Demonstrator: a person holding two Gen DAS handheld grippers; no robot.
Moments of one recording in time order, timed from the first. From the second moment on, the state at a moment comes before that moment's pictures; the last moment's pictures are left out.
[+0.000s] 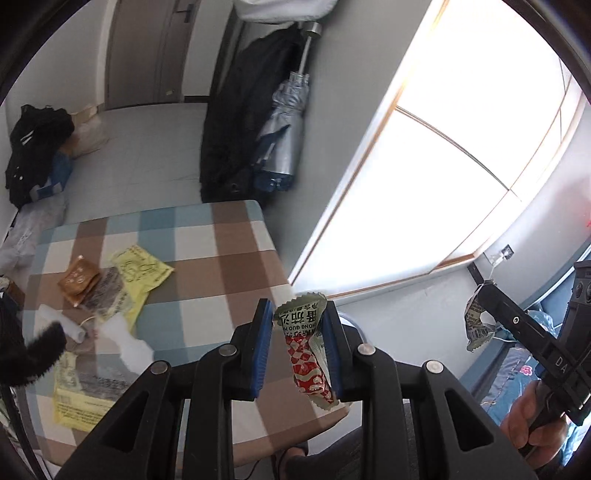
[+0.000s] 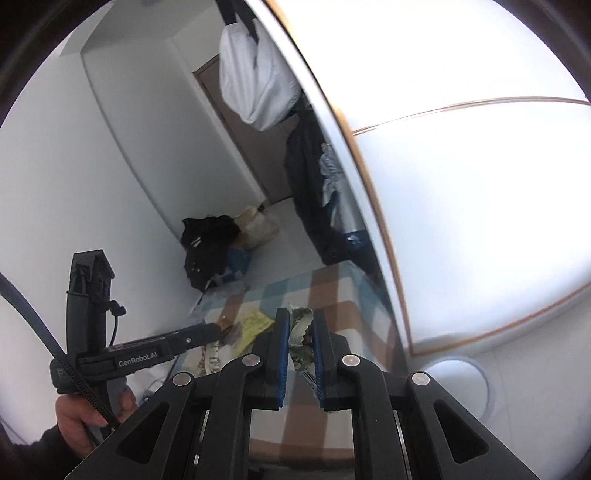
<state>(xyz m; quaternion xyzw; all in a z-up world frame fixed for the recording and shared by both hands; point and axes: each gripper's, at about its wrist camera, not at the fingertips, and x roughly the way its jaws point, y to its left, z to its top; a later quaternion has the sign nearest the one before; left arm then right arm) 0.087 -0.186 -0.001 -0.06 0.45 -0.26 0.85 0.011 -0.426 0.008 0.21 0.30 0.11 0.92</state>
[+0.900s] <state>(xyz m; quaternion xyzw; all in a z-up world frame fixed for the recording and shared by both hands) 0.146 -0.378 -0.155 0.04 0.62 -0.32 0.71 0.058 -0.560 -0.219 0.36 0.45 -0.01 0.82</state>
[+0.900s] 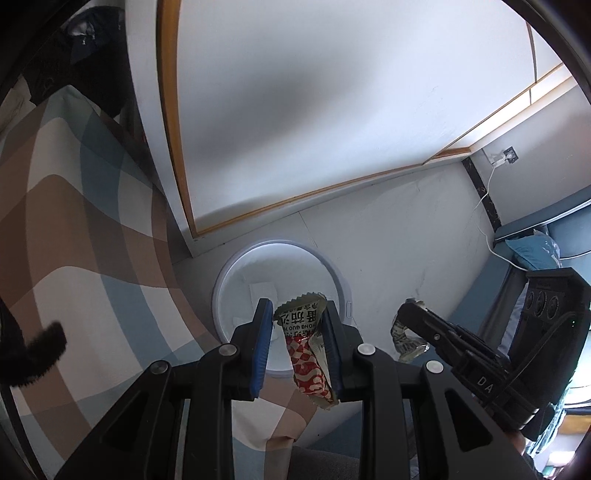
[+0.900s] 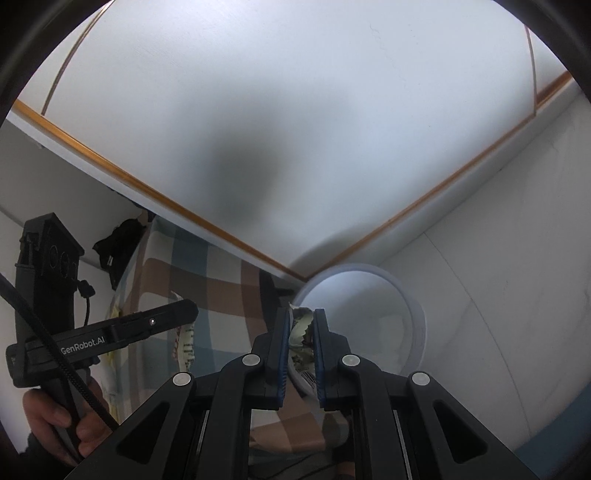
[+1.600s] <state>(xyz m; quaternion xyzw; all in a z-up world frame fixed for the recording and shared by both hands) 0.156 -0.405 -0.187 0.07 0.66 -0.30 0.68 0.063 -0.562 -0.306 0.38 0.50 -0.02 0.78</state>
